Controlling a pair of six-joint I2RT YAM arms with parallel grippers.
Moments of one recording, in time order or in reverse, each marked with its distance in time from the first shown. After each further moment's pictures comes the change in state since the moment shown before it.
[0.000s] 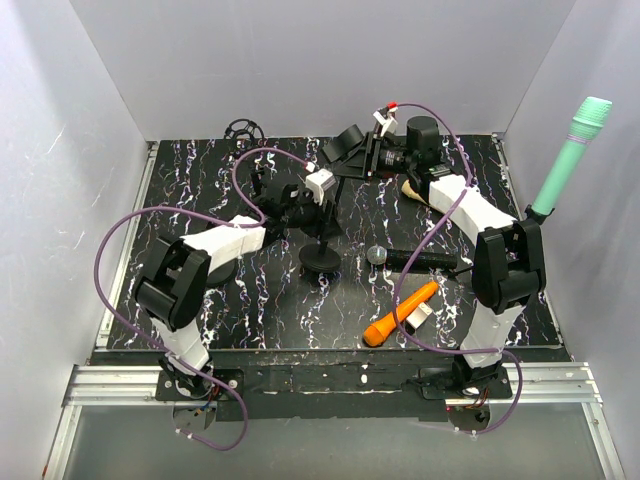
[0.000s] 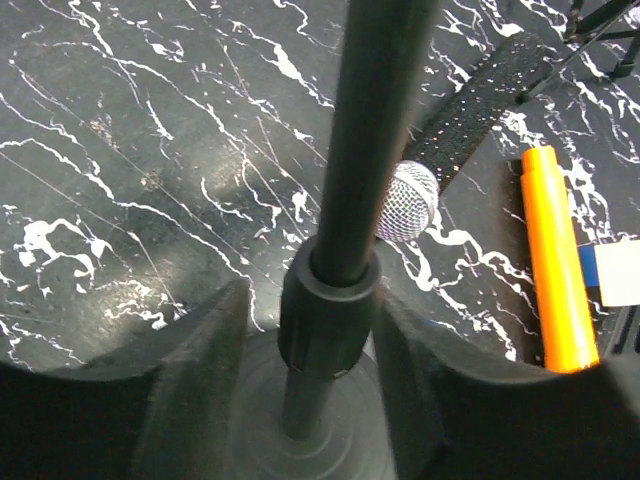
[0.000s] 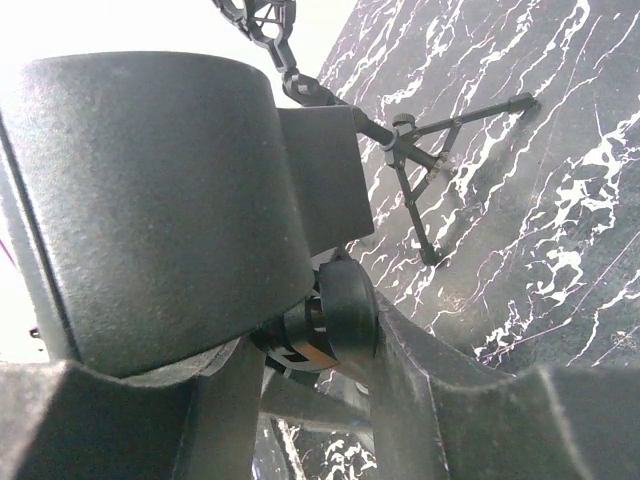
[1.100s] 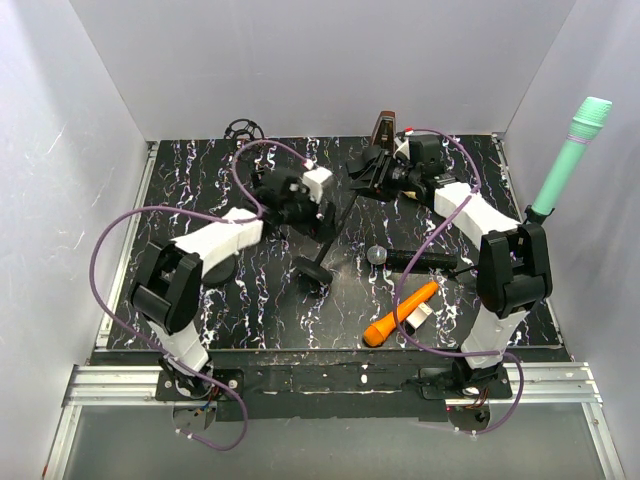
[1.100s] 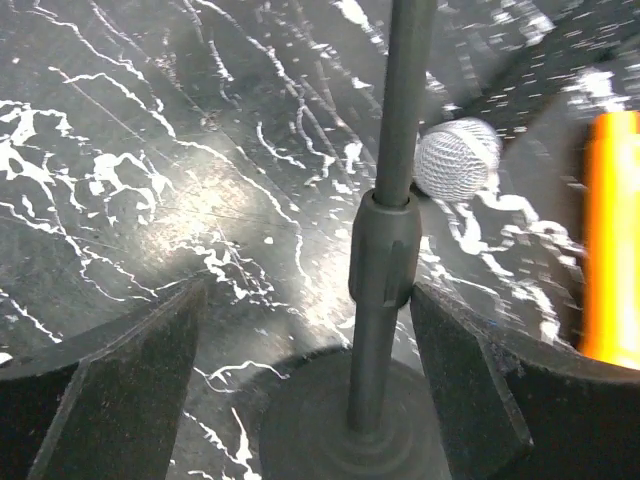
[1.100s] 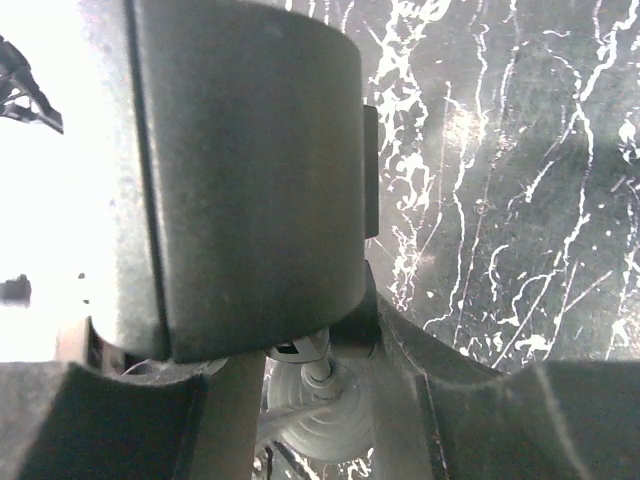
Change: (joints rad) left arm -0.056 -0.026 0.060 -0.221 -0.271 0.108; right arm -0.013 -0.042 -0.081 -0.295 0.370 0.075
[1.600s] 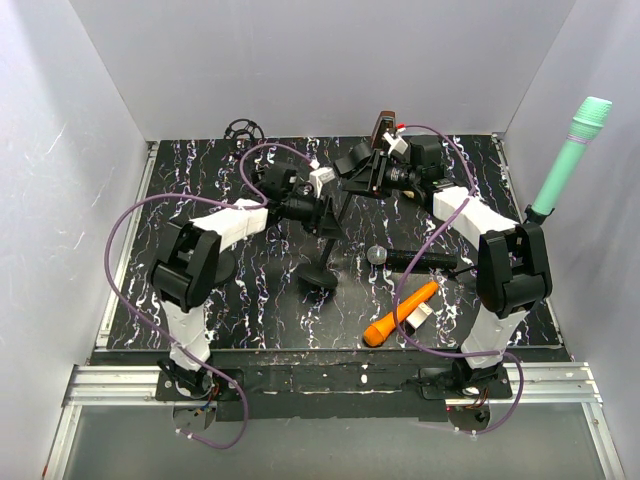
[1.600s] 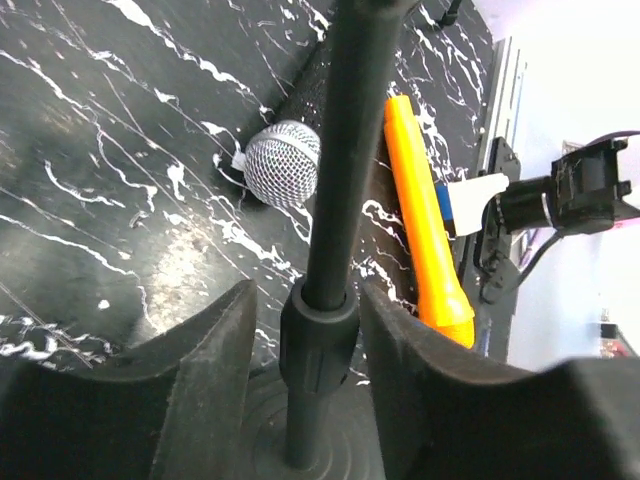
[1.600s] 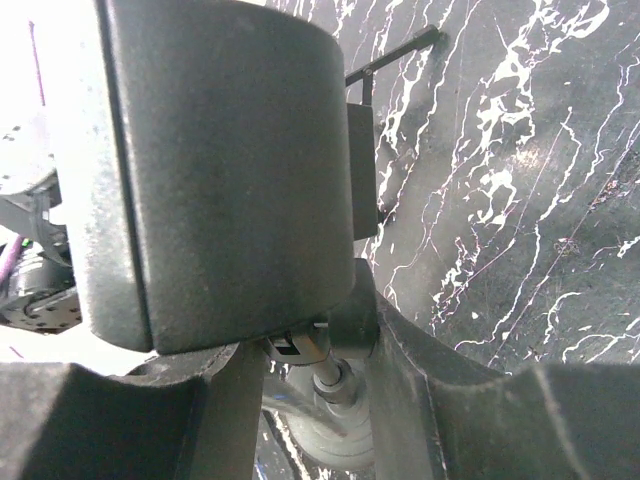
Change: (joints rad) left arm 0.133 0.177 0.119 0.050 0.683 -0.175; right arm -0.014 0.000 -0.082 0.266 -0.258 -0.061
